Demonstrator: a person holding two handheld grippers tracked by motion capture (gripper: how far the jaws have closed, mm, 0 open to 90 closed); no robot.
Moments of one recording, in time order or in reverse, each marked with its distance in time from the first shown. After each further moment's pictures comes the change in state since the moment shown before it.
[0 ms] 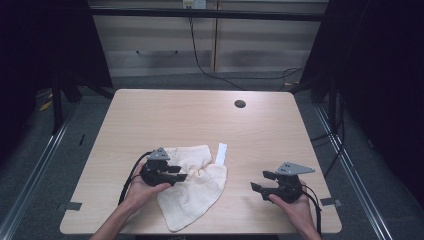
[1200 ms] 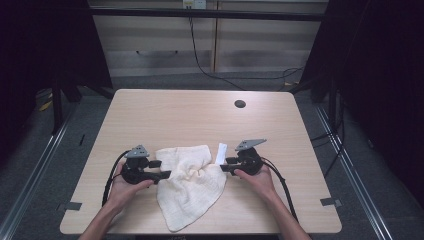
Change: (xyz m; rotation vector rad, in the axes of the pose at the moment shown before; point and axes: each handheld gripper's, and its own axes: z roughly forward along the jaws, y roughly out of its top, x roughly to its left) left arm 0.028 -0.020 -0.032 -0.046 0.070 -0.064; right arm -0.001 0.056 0.114 0.133 0.166 -0.091
